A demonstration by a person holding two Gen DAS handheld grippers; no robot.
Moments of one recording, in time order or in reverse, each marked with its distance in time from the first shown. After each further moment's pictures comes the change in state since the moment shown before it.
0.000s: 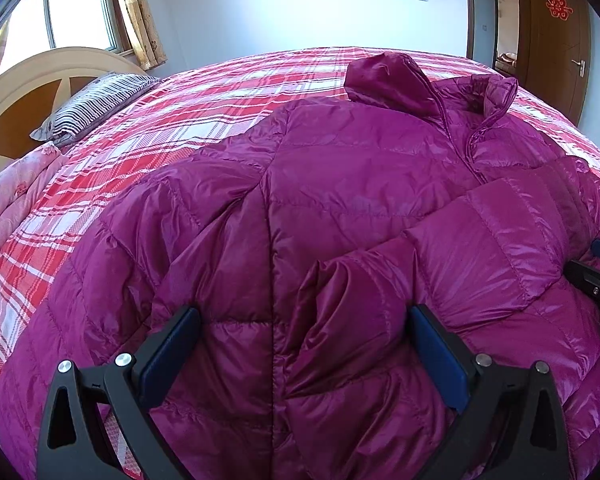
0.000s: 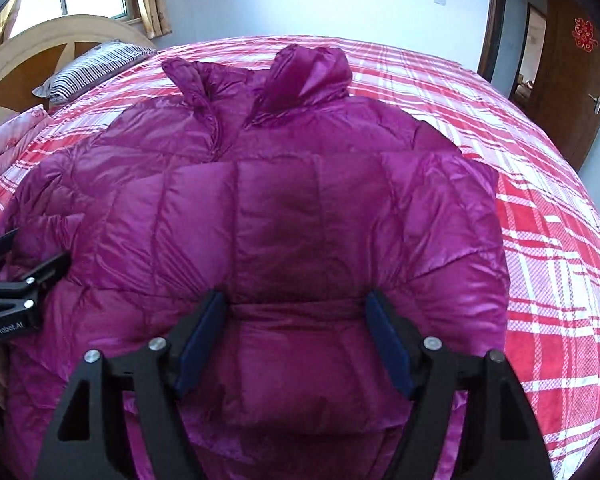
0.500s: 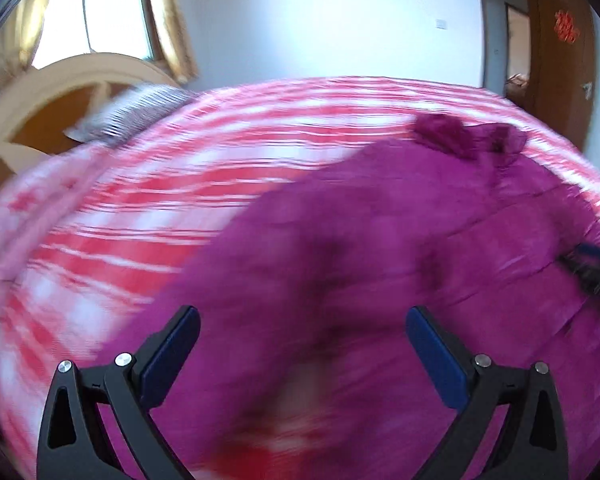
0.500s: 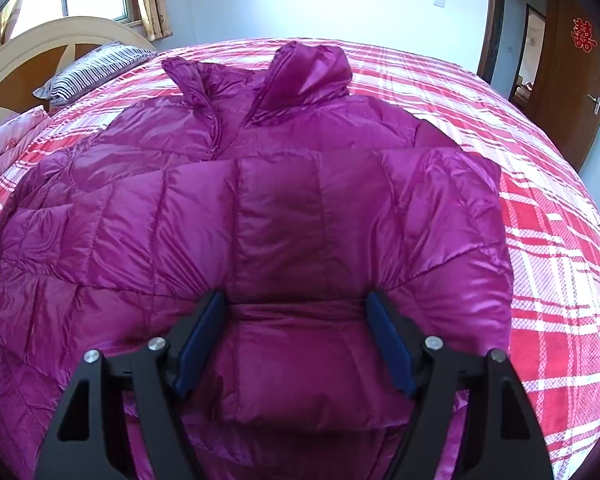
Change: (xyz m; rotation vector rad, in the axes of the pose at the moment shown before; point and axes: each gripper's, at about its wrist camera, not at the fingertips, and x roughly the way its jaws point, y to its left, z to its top) left arm -0.087 0.113 -0.030 -0.027 -0.094 0.092; right arm 0.000 -0.001 -0.003 -0.003 -0.007 -0.002
